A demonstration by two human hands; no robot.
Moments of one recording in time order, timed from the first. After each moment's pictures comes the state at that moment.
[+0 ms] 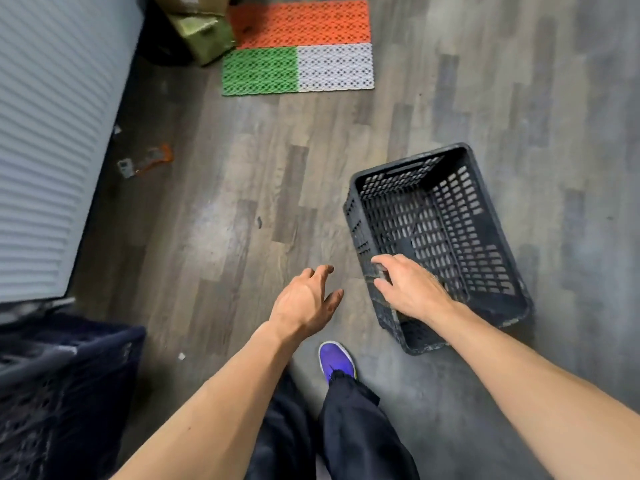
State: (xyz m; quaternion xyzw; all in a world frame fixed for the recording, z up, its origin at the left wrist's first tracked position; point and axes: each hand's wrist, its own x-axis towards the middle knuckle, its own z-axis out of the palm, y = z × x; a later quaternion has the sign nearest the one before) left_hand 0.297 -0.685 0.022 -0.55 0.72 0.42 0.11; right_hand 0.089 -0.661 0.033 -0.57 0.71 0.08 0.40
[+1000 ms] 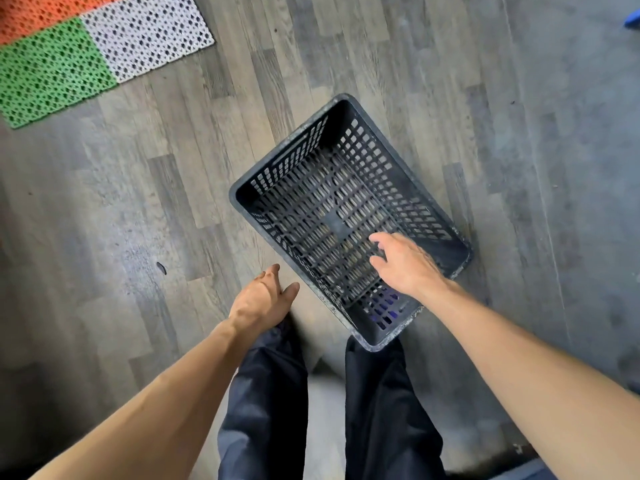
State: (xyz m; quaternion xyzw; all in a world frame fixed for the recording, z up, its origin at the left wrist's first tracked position) left_hand 0.180 -0.777 -0.102 -0.45 0.70 0.45 0.31; right_hand -0.051 -0.666 -0.049 -0.33 0.84 0.07 0.43
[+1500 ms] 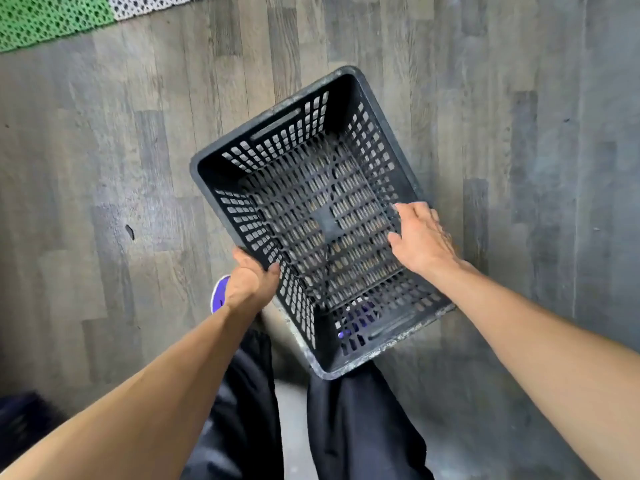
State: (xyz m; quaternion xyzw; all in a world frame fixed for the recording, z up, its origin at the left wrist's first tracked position) left_hand 0.097 -0.728 -0.166 -0.68 0.53 0.46 0.22; right_hand -0.169 -0.661 -0.127 -0.41 0.83 0.11 0.37
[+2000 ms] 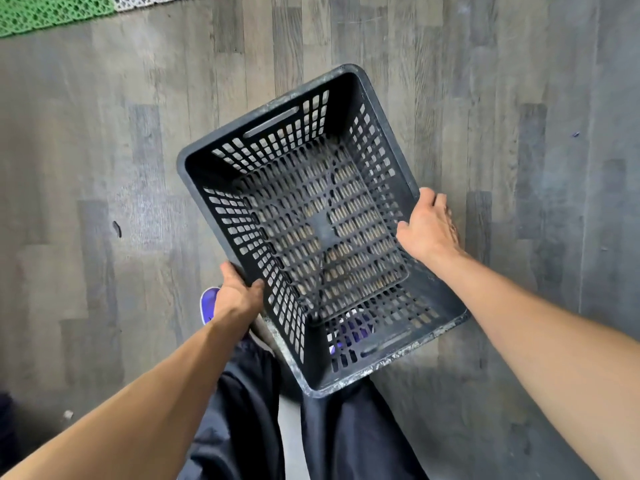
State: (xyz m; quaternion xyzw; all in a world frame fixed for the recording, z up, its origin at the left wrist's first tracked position) left_hand 0.112 -0.707 -0.200 -0.75 0.41 0.50 0.12; right_hand -0.191 -0.680 -0.158 -0.32 0.88 0.06 0.34
